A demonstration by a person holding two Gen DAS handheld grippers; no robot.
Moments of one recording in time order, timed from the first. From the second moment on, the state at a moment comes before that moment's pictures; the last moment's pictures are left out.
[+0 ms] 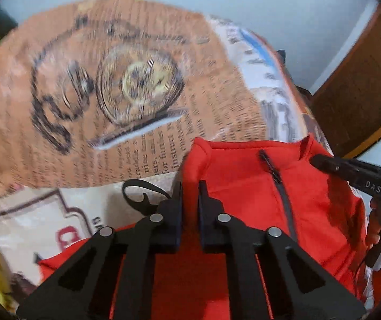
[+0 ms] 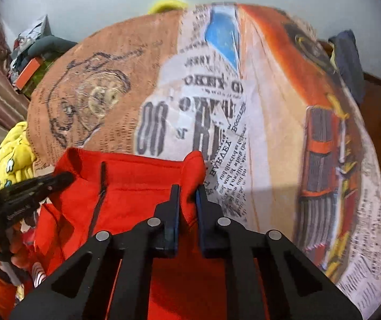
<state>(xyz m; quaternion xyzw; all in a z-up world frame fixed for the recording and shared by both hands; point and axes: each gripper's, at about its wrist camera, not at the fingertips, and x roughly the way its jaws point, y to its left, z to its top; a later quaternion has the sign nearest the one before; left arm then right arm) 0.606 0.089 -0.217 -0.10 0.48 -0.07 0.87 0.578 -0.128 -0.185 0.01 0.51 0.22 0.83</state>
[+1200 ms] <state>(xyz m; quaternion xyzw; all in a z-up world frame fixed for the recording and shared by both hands) 0.320 0.046 -0.214 -0.01 0.53 -0.15 0.84 0.294 -0.154 -0.168 -0.06 0.53 0.26 0.80</state>
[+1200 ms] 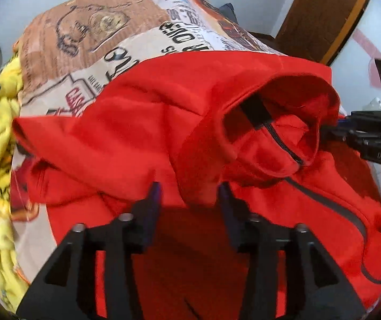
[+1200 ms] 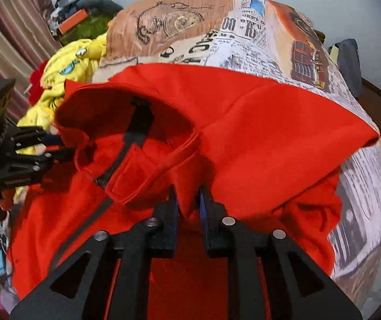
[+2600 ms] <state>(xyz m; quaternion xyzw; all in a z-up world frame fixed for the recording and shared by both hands) 0.294 0.045 -0.214 0.07 0.48 -0.10 0.87 0.306 -0.187 -0.188 -0.10 0.53 0.26 0.80</state>
